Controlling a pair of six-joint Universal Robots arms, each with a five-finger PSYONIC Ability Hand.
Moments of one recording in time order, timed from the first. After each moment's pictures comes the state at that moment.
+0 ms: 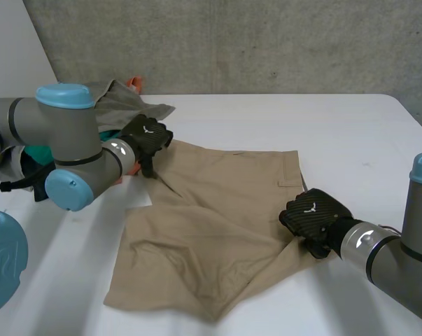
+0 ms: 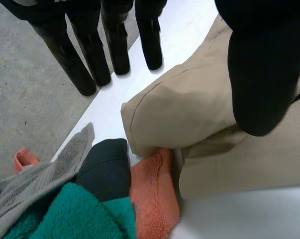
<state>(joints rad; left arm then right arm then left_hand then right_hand) 4.34 -2.46 -0.81 2.94 -1.36 3.80 1.90 -1.27 1.77 0.06 1.24 2.42 0.52 0.52 0.51 0.51 0.33 1.14 1.18 1.17 1.17 0.98</state>
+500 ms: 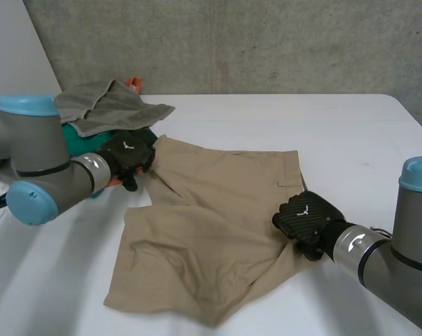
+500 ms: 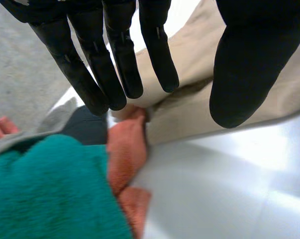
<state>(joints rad) 4.44 -2.32 -1.10 2.98 -1.24 3.80 1.93 -1.25 1.77 0.04 1.24 2.42 0.73 0.73 0.73 0.73 0.55 1.14 1.19 1.19 1.20 0.99</state>
